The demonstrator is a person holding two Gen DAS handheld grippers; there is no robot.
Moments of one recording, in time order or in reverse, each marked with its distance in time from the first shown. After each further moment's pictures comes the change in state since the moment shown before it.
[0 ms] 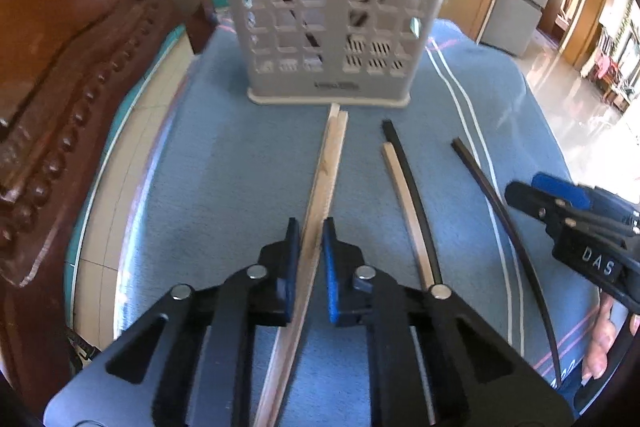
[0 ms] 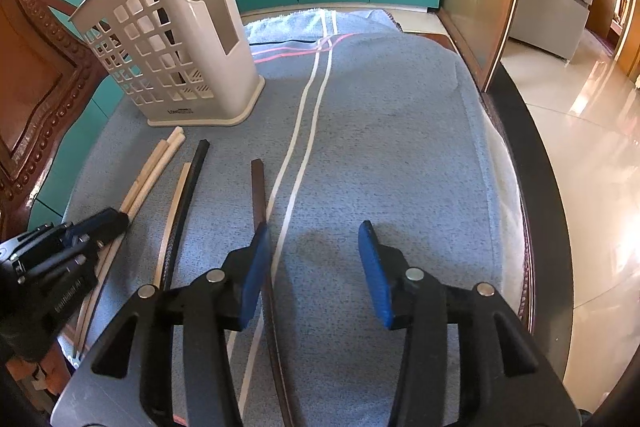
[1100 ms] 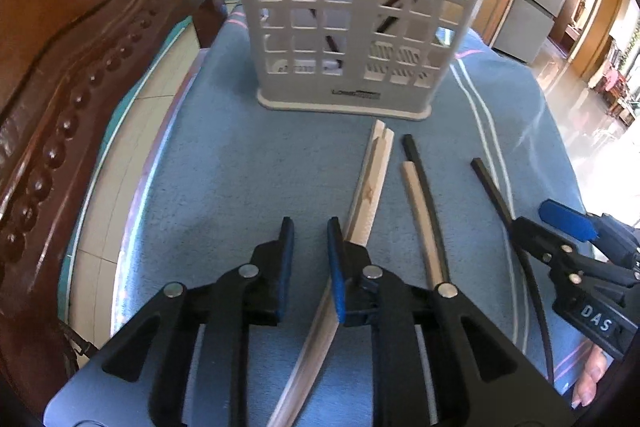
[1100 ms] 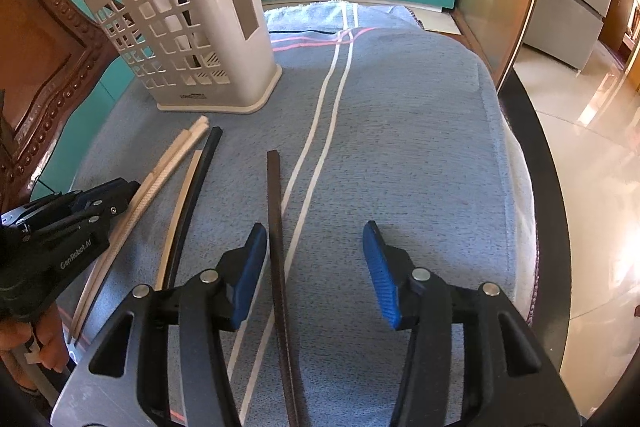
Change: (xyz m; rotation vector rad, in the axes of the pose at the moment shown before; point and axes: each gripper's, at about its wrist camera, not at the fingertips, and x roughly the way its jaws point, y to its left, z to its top) left arm 0.021 0.000 0.017 -0.038 0.046 -0.006; right arm 0.005 0.010 0.001 -0.060 0.027 0.013
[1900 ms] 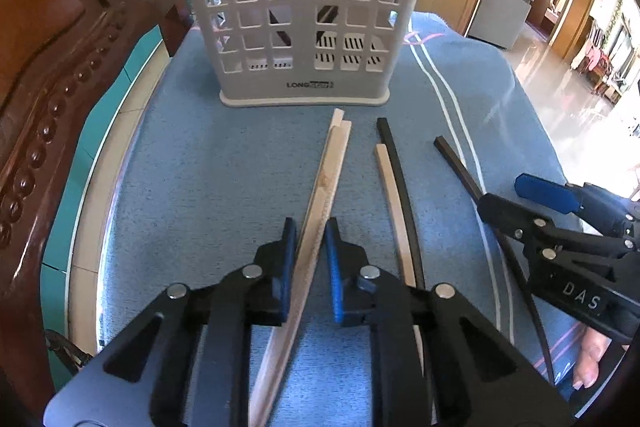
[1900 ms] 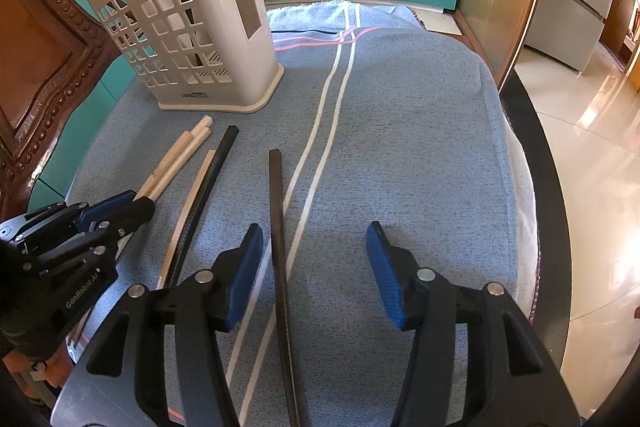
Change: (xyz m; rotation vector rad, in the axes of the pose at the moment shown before) left arm 0.001 -0.035 -0.006 0.067 -0.017 -0.037; right arm 0.000 0.001 0.001 -0.003 -0.001 0.002
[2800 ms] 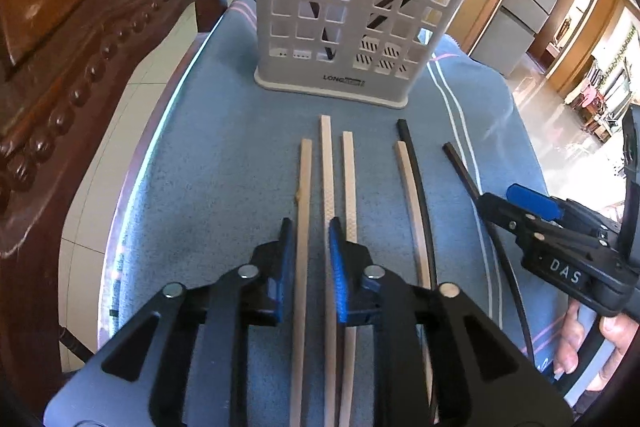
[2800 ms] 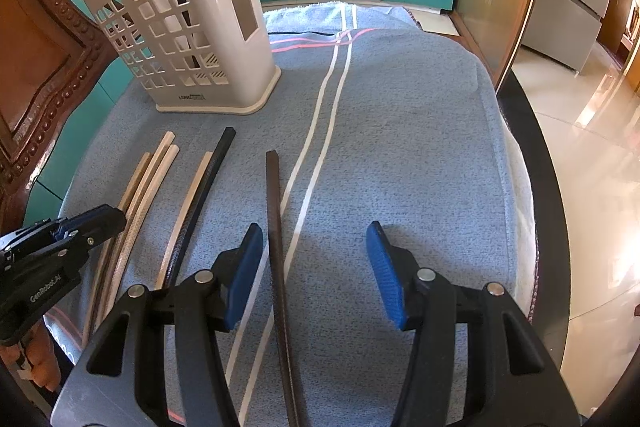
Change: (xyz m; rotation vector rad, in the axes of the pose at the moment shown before) left arm -0.012 0.056 -0.014 -0.119 0.006 -0.072; right arm 0.000 0.000 -0.001 -0.001 -0.006 -0.009
